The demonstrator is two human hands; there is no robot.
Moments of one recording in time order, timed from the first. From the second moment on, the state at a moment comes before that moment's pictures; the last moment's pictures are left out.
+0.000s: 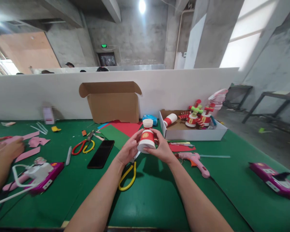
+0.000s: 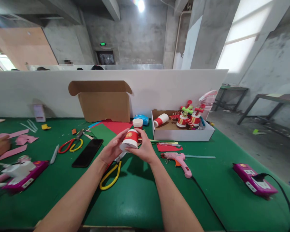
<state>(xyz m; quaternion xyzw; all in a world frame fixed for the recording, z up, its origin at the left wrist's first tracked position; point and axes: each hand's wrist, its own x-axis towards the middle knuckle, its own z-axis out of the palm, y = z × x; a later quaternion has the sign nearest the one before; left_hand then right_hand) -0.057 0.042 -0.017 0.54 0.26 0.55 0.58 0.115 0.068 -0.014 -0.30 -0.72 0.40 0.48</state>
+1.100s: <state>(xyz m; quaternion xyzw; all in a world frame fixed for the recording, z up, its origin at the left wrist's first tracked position) -0.062 0.049 -0.026 0.49 0.24 0.56 0.62 0.114 0.070 -0.018 -0.32 -0.74 0.38 0.45</state>
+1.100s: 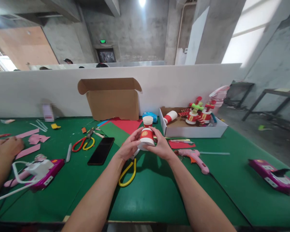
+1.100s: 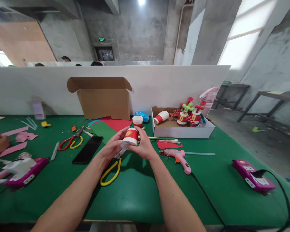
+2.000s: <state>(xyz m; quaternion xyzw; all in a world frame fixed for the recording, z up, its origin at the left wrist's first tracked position) -0.065 0.049 -0.028 0.58 0.31 0.52 0.55 0.115 0.072 -0.021 -0.32 -0.78 0.31 0.43</state>
